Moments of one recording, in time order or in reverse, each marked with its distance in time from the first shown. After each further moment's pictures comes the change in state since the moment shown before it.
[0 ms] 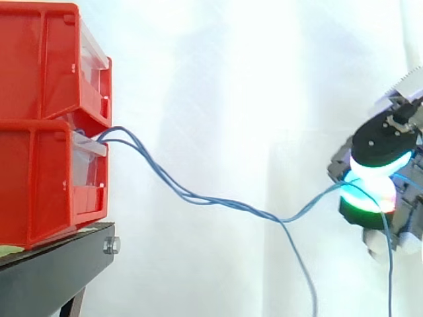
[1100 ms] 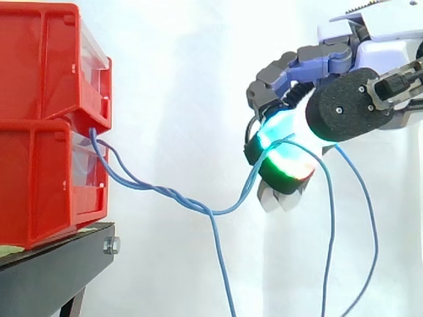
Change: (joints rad) arm -0.002 -0.001 -0.108 0.573 -0.263 -0.618
